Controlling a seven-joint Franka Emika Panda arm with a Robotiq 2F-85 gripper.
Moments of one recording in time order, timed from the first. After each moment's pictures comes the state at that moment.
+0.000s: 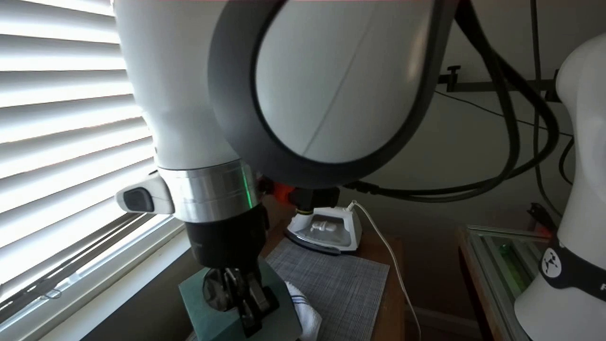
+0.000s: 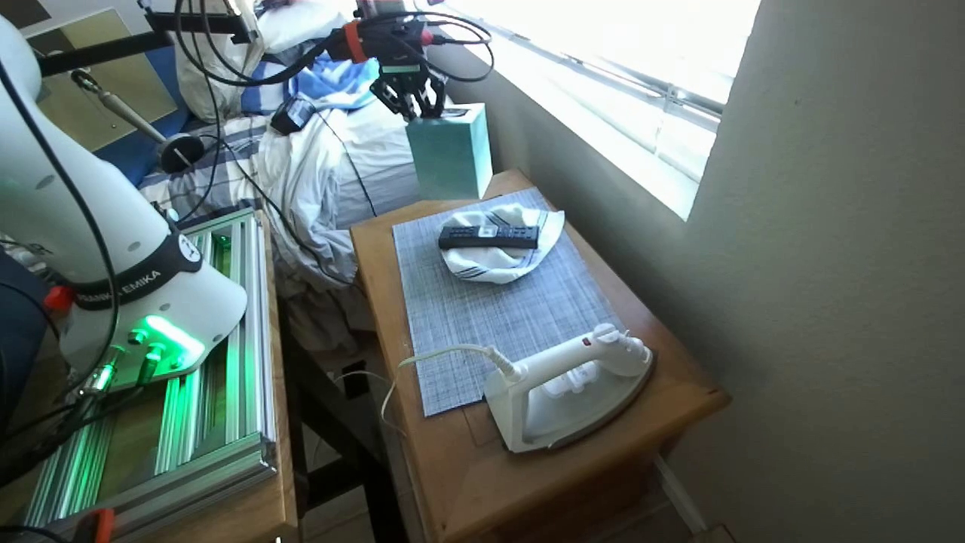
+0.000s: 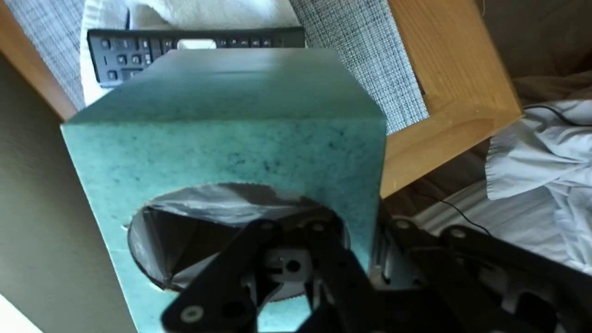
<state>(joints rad) 0.16 0.04 0.22 -2.57 -0.06 2.60 -0.56</state>
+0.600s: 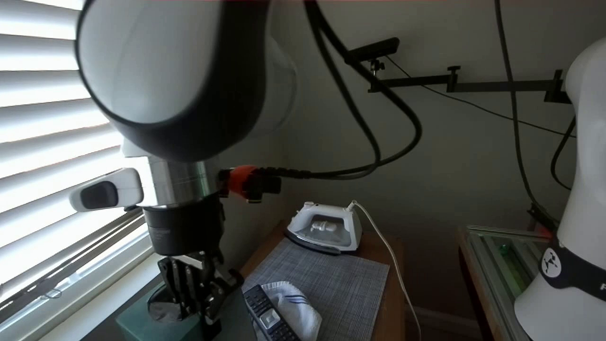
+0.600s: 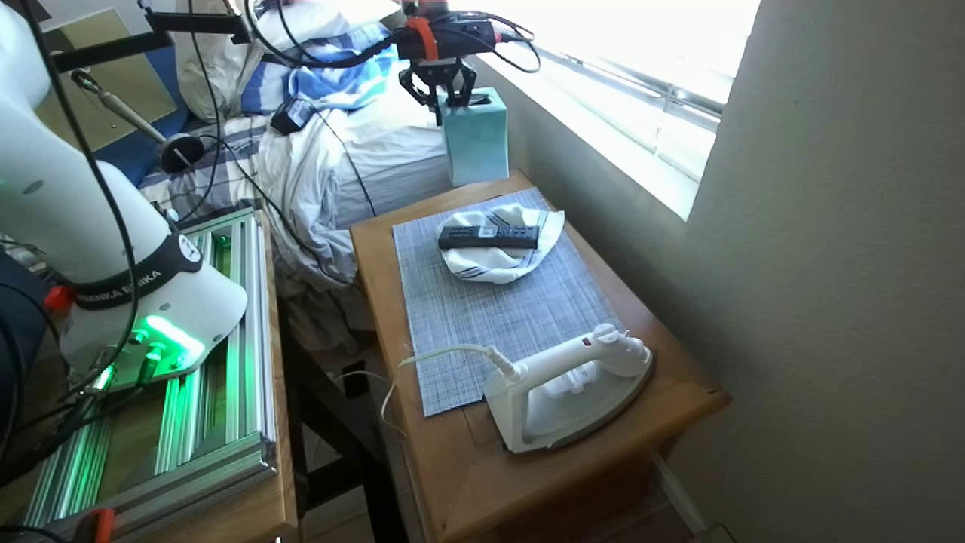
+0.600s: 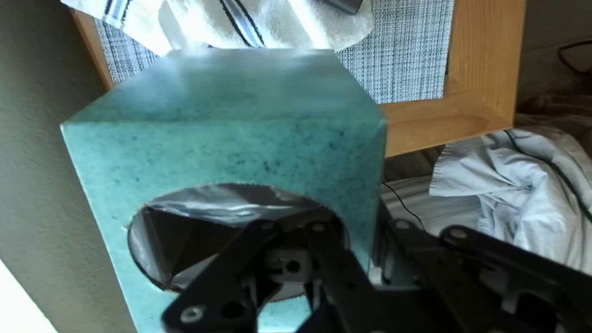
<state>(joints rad) 0.03 0.18 0.29 -2.38 0.18 2.53 -1.18</state>
